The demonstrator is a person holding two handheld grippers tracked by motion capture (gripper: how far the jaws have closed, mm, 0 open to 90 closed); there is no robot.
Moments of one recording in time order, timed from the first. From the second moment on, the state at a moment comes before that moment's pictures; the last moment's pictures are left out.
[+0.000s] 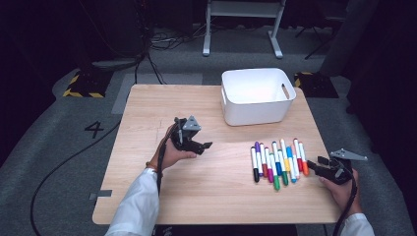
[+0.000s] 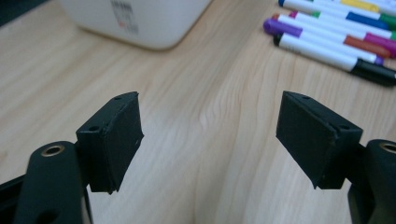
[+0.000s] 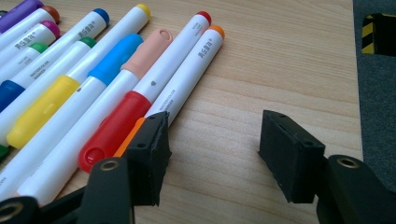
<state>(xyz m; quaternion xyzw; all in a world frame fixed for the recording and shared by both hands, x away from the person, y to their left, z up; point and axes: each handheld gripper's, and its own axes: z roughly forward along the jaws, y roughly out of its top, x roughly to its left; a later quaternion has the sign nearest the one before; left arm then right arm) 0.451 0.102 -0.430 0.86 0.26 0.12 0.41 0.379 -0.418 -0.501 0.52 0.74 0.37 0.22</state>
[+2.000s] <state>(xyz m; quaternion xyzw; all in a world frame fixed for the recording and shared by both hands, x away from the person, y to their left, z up) 0.549 -0.069 -0.353 0.88 0.21 0.16 0.39 0.379 -0.419 -0.501 0.52 0.74 0.38 0.21</state>
